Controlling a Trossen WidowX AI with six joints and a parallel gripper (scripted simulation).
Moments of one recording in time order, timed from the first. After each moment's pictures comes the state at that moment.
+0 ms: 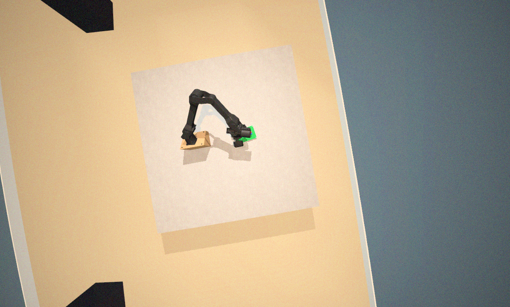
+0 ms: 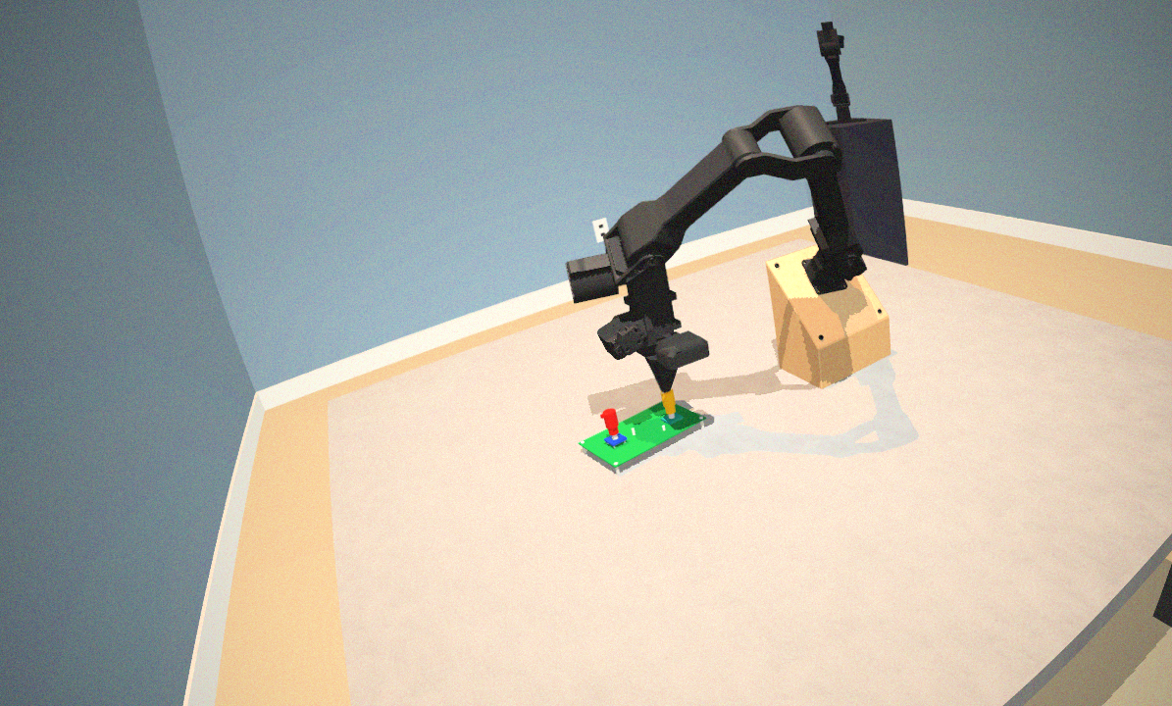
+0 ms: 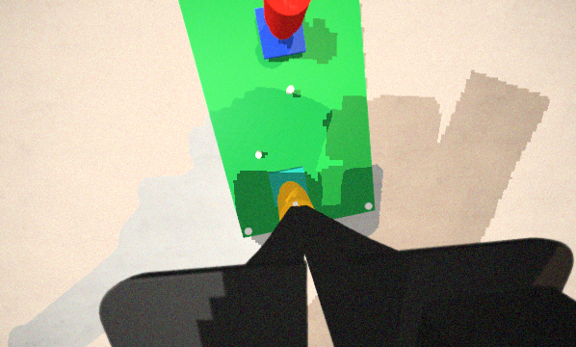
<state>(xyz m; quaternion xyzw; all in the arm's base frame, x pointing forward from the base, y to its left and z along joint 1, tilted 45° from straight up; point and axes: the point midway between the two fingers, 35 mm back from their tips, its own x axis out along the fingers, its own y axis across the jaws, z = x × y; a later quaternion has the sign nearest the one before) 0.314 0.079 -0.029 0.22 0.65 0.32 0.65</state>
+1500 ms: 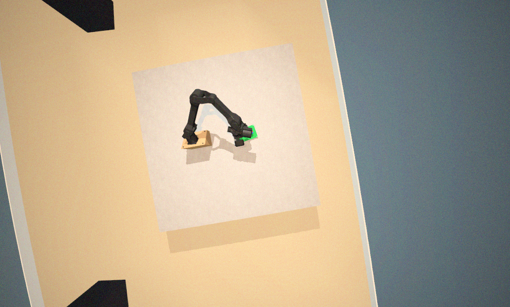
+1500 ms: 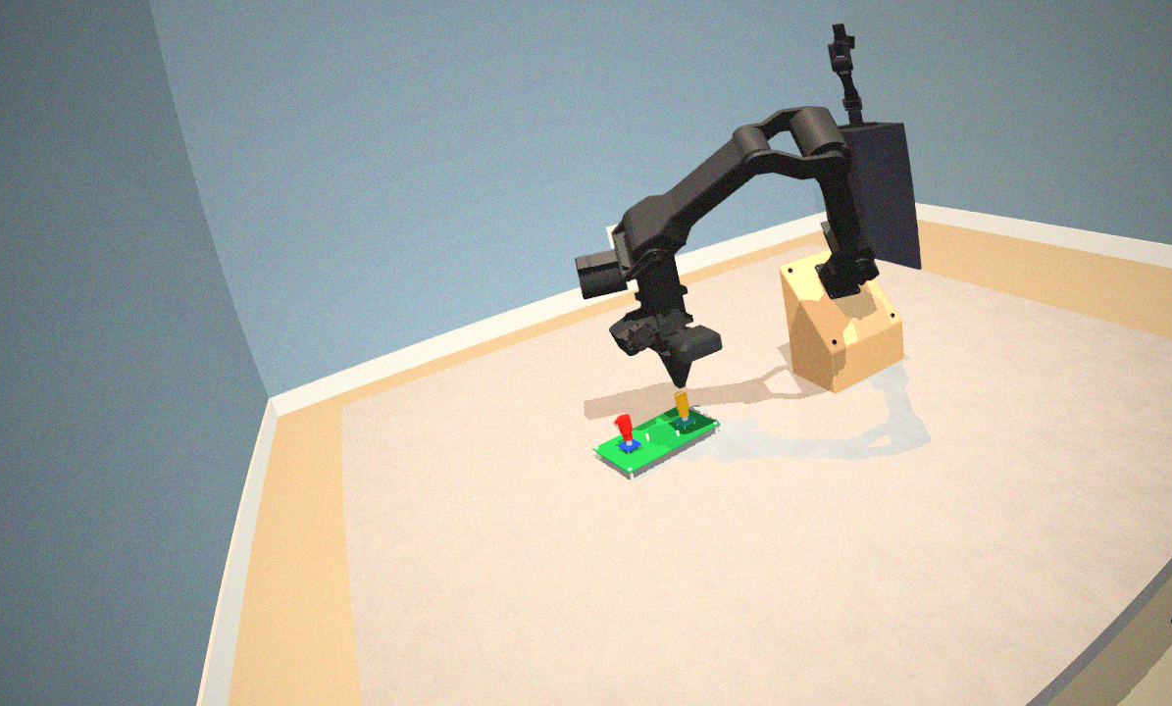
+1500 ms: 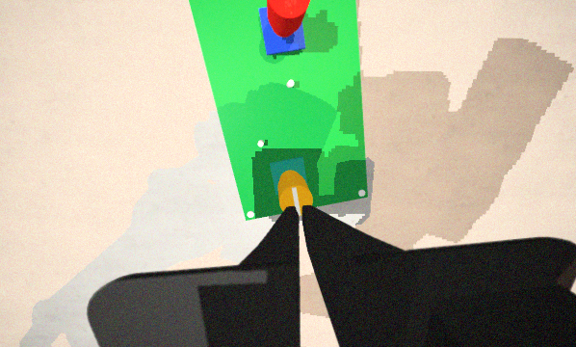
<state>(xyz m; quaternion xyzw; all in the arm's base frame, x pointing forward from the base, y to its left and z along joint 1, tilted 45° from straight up) 0.314 0.068 -0.016 0.22 0.66 0.33 0.64</state>
